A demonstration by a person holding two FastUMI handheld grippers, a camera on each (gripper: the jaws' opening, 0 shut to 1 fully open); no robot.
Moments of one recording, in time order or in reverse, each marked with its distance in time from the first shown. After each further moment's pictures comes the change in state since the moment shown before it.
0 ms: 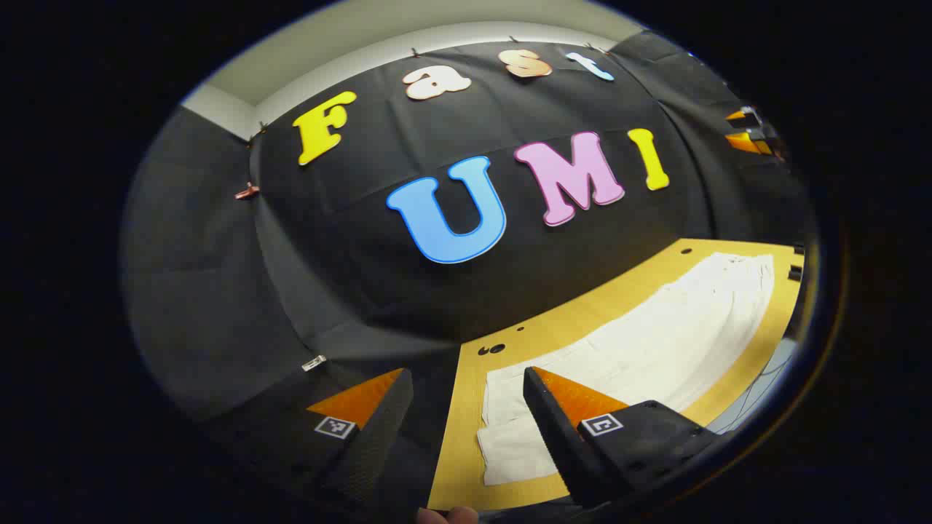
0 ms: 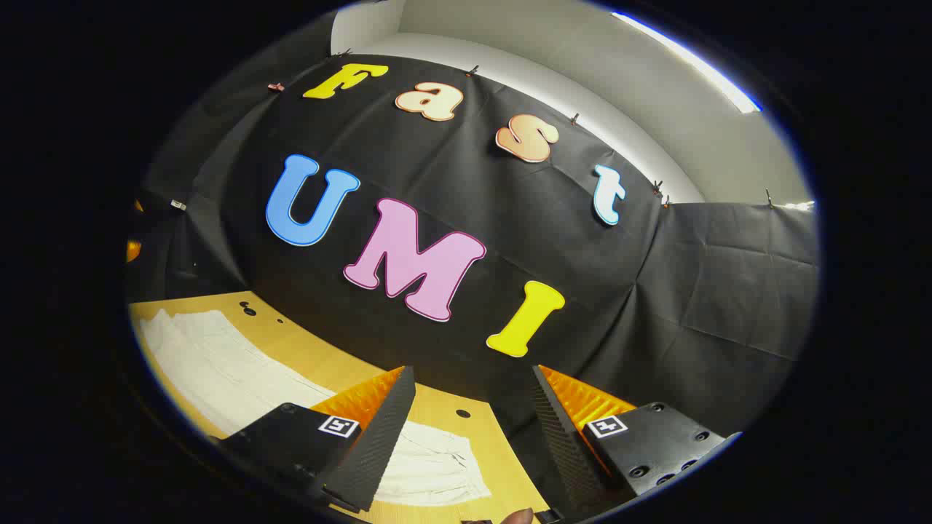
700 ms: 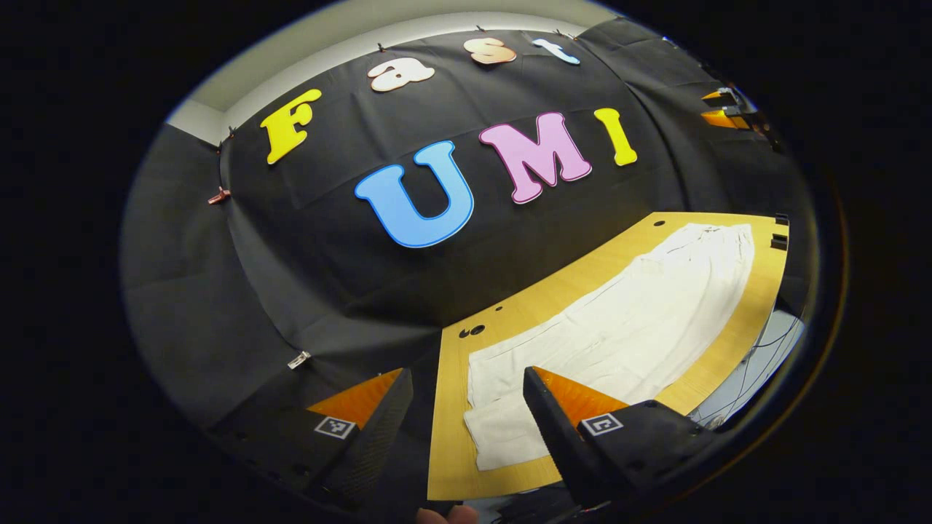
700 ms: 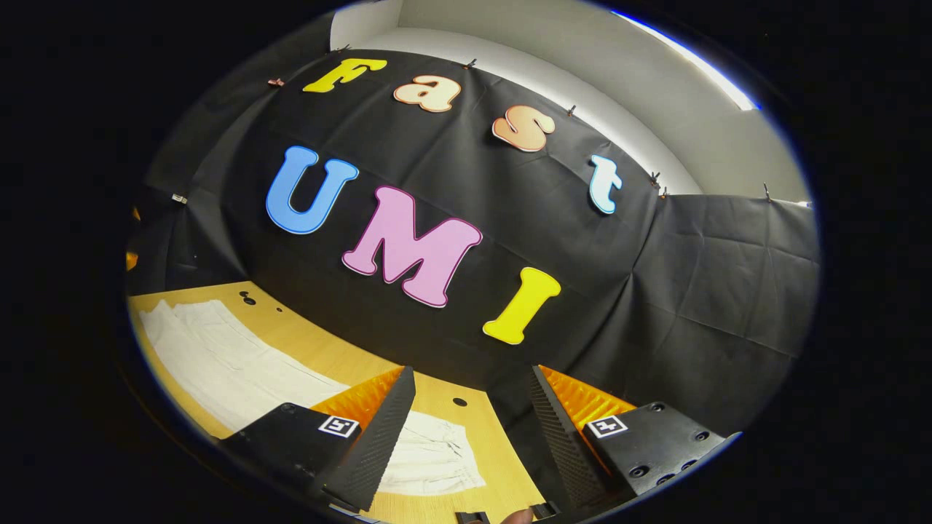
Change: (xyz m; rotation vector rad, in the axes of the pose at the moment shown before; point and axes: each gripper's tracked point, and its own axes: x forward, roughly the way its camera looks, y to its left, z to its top) left arm -0.020 -0.017 -0.026 0.037 0.049 -0.054; right arm -0.013 -0.009 -0.024 -0.003 0.031 0.002
